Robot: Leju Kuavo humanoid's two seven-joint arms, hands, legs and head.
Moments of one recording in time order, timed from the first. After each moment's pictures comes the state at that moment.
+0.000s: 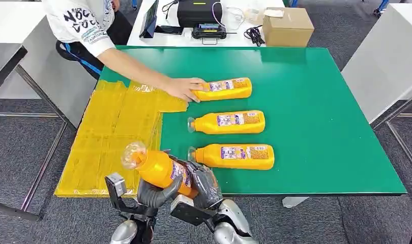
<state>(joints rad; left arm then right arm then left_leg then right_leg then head) -0.03 -0.29 -0.27 -1.18 0.18 -0.04 -0.49 -0.14 0.21 0.60 -1.03 0.64 -0.38 -0.50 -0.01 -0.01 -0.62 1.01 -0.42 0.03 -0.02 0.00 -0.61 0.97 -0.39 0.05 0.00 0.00</state>
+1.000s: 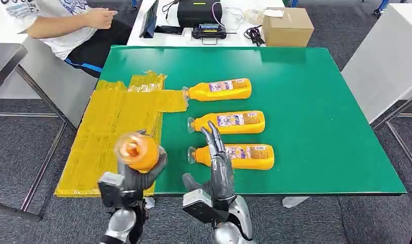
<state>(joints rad) -0.11 -0.28 -0.22 -1.27 -0.28 0.52 -0.64 -0.05 0.22 0.58 -1.40 0.54 -0.54 -0.54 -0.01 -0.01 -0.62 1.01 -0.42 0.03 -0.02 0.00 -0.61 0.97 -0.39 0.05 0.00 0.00</state>
